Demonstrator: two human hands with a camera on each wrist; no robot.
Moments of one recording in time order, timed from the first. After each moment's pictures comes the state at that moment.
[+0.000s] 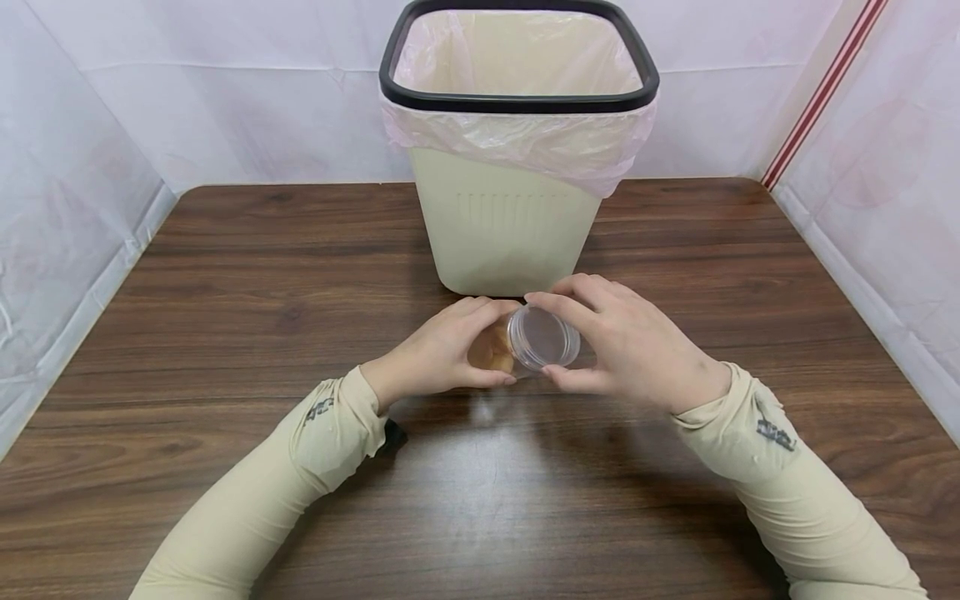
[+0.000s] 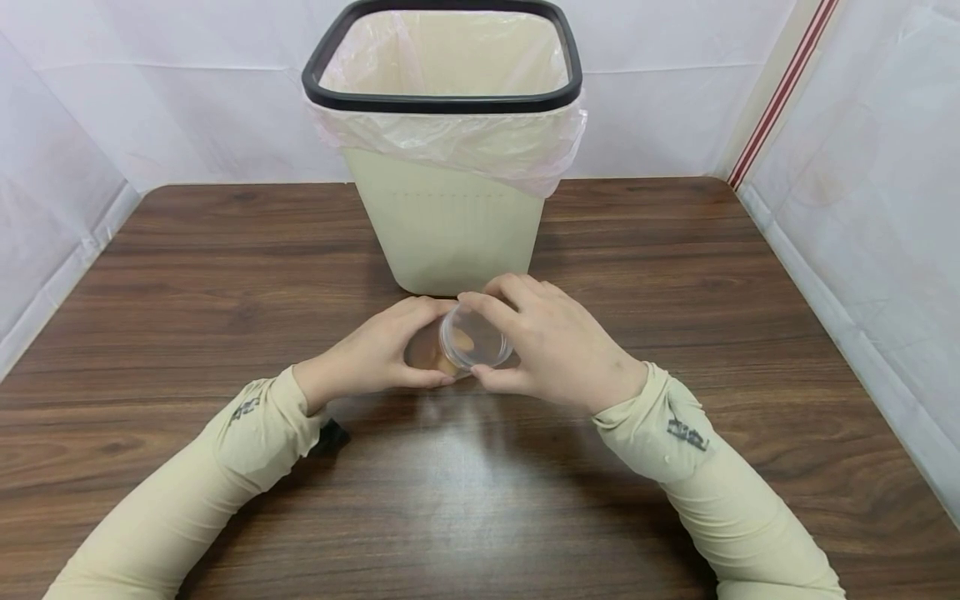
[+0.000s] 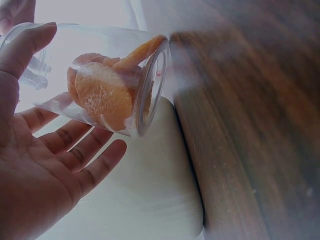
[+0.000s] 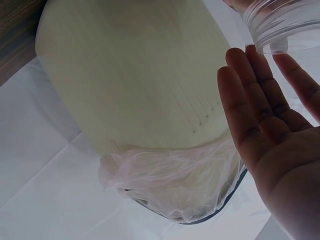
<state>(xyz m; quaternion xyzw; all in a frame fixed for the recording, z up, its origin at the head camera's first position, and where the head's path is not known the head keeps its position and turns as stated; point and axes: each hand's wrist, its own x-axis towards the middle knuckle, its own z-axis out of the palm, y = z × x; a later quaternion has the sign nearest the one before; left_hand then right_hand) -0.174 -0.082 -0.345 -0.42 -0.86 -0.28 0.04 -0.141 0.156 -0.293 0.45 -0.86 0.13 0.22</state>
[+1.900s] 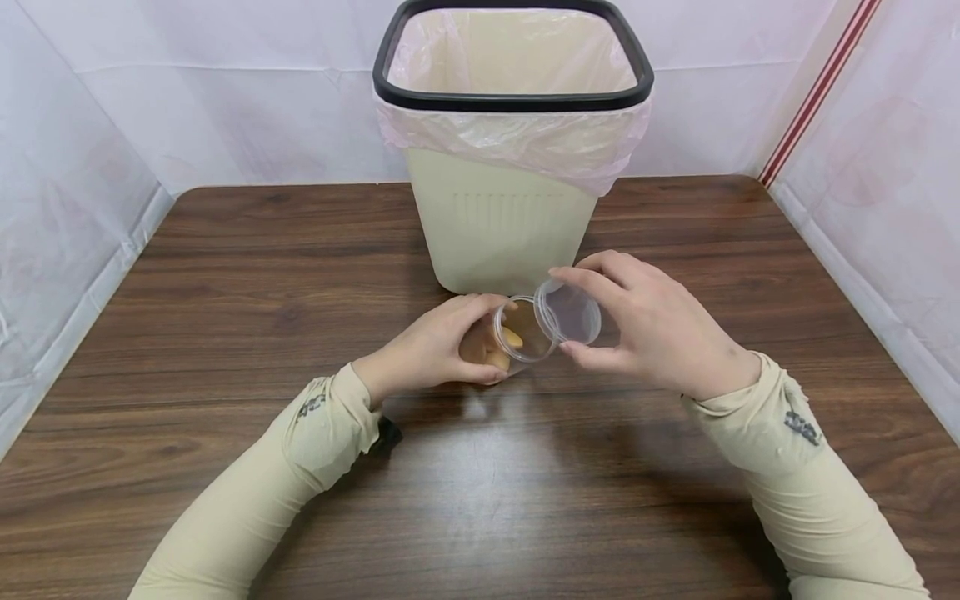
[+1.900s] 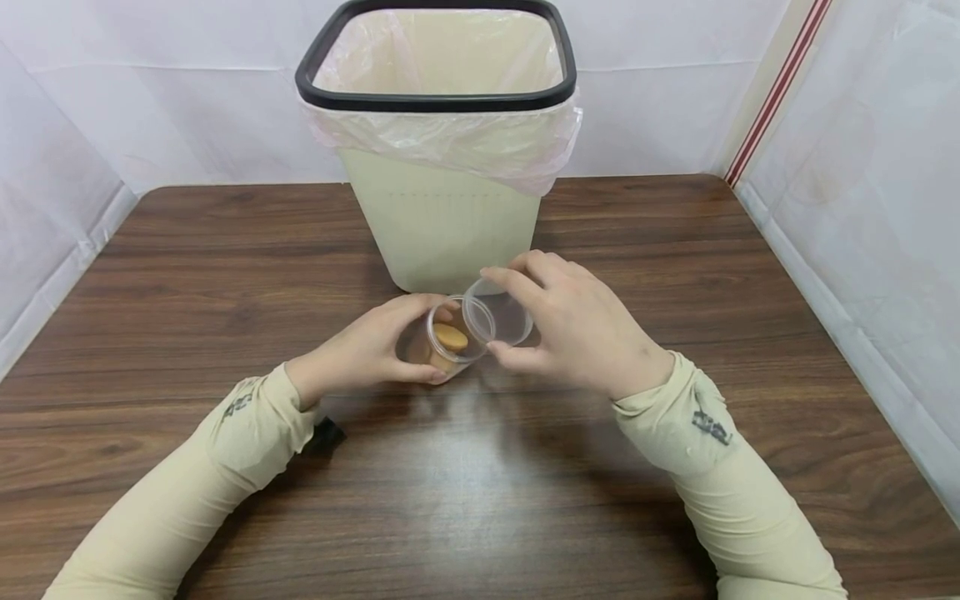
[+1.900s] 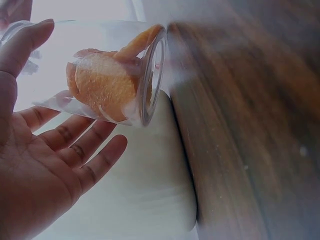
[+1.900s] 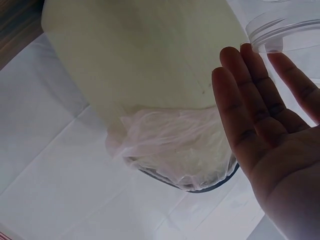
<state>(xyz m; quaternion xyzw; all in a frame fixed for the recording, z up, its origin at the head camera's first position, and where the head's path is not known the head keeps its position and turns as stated) -0.179 -0.087 -0.345 -0.41 -0.86 -0.30 0.00 -0.144 0.171 -0.279 0.42 -0.86 0.15 0.24</state>
